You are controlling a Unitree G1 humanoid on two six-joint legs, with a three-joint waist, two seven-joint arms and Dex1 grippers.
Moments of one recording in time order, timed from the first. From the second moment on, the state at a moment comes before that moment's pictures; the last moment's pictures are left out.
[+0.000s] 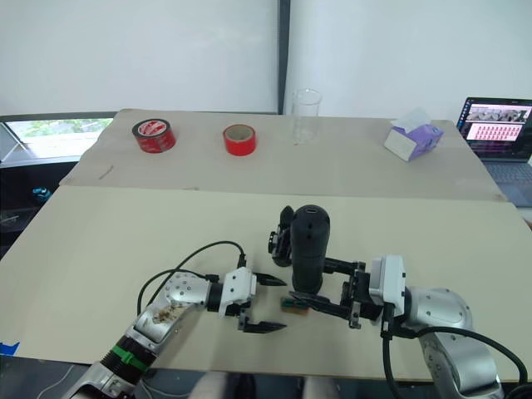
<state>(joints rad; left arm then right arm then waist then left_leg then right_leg) -0.28 0.37 -0.43 0.07 -0.10 0.00 -1.11 0.09 -0.61 -0.09 -0.52 0.59 0.06 1.09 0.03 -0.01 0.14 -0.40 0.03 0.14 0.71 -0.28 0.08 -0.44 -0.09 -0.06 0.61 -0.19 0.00</state>
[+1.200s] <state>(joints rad) -0.28 0.37 -0.43 0.06 -0.10 0.00 -1.11 0.10 -0.61 -0.10 -0.52 0.60 0.06 1.09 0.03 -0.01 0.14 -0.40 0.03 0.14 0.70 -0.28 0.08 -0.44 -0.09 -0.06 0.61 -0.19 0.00</state>
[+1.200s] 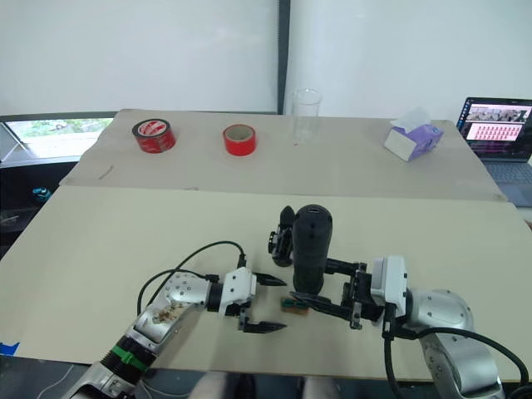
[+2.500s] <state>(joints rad) -0.28 0.37 -0.41 0.07 -0.12 0.01 -1.11 0.10 -0.61 -0.09 -0.51 0.58 0.03 1.09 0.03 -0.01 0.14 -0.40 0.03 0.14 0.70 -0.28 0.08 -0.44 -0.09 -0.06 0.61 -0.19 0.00</state>
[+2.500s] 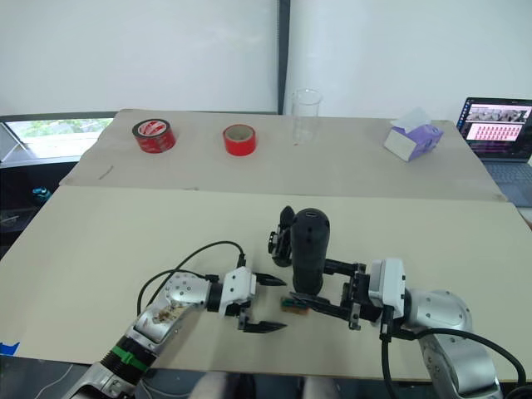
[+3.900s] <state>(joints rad) -0.30 0.54 0.00 -0.21 -0.63 0.37 -1.07 -0.12 -0.73 -0.26 -0.65 0.85 0.27 0.87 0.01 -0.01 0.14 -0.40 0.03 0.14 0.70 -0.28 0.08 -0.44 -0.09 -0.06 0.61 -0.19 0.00</state>
